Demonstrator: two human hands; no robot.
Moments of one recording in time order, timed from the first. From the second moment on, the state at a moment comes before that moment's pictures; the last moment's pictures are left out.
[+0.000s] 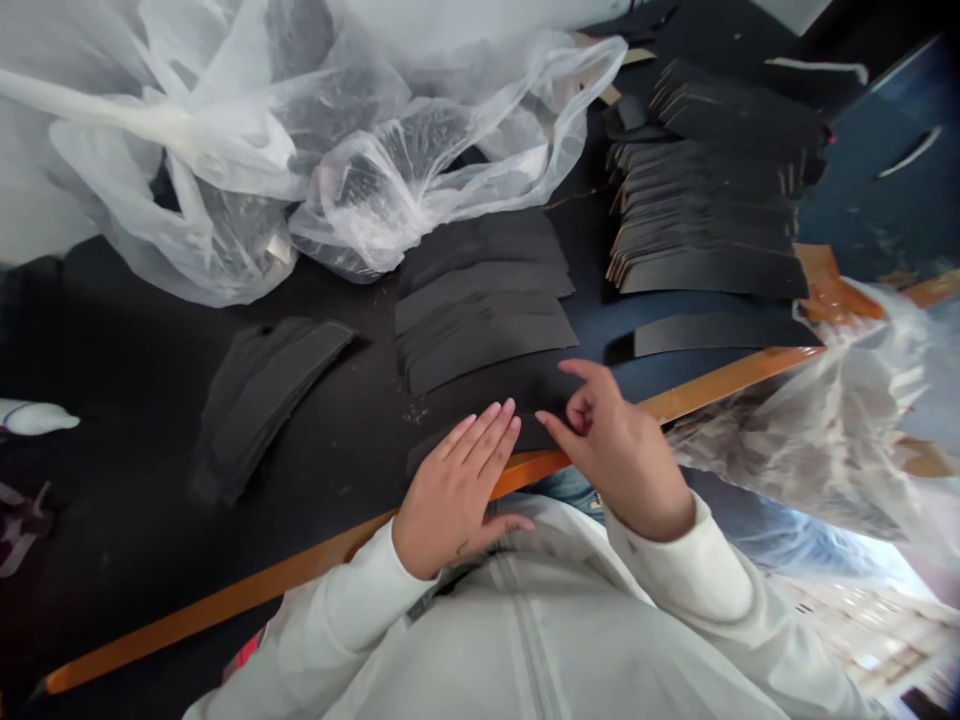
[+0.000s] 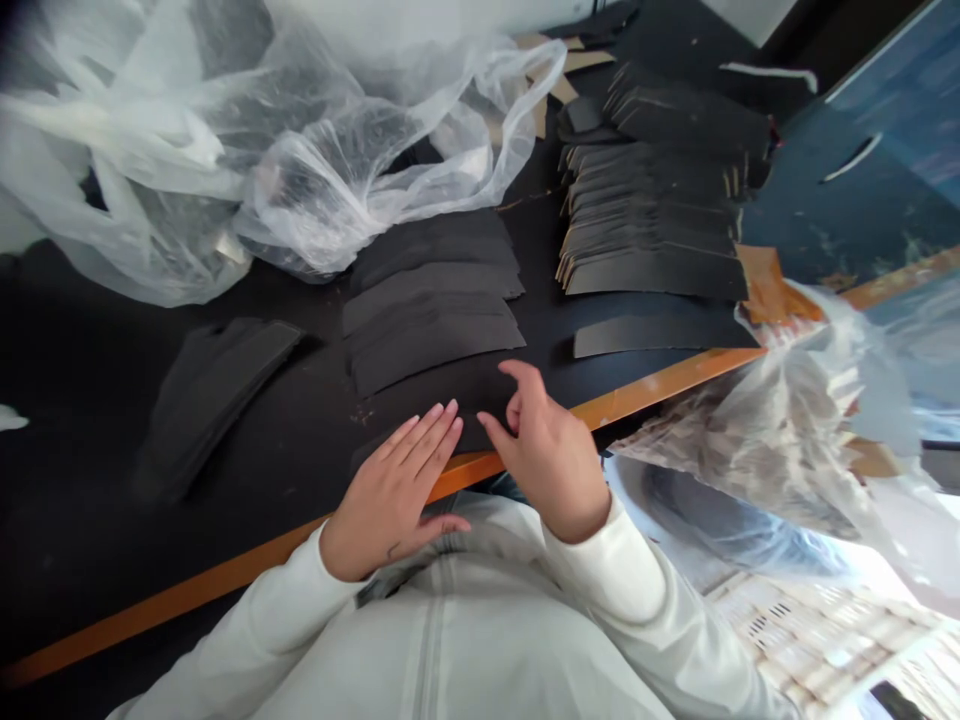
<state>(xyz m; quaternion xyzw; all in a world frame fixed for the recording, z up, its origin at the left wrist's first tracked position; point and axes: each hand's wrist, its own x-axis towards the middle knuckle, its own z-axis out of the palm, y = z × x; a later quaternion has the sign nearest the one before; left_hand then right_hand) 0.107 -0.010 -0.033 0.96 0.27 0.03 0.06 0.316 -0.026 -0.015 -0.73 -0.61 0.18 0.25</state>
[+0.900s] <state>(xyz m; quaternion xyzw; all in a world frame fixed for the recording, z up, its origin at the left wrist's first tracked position) 0.113 -0.015 -0.033 0.94 0.31 0.04 0.08 0.327 -0.039 -0.021 -0.72 -0.66 0.14 0.17</state>
